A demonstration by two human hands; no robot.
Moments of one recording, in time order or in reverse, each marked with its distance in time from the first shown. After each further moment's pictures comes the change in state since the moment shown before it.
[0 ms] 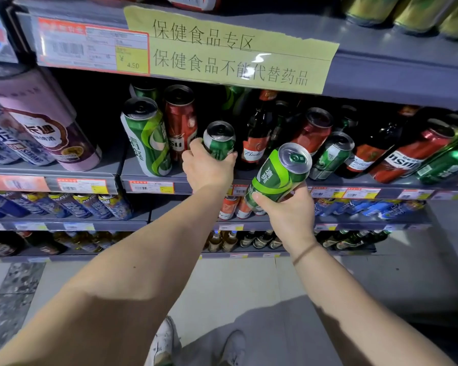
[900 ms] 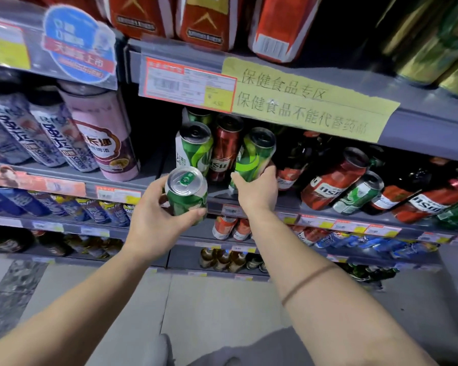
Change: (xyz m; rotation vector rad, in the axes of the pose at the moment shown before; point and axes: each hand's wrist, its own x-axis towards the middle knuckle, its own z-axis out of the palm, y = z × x) left_hand -0.011 -0.071 -0.173 -0.201 -0.177 0.286; right_hand 0.033 -0.068 0.131 -0.220 -0.021 0.077
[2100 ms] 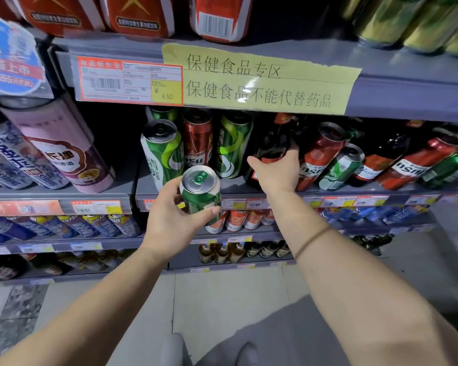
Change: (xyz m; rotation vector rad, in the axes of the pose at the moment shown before) left_hand 0.008 0.003 0.048 -0.036 -0.170 -0.014; right_hand 0.039 0.027 -0.056 0.174 0.148 0.044
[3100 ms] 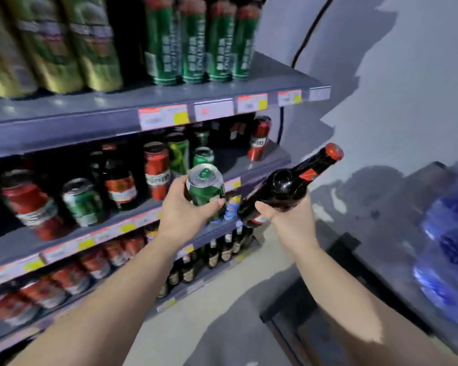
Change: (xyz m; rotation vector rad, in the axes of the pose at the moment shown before) left_hand -0.094 0.213 0.454 -0.109 -0.369 0.276; right_hand 0.047 0.206 -0.509 0.384 0.300 -0.066
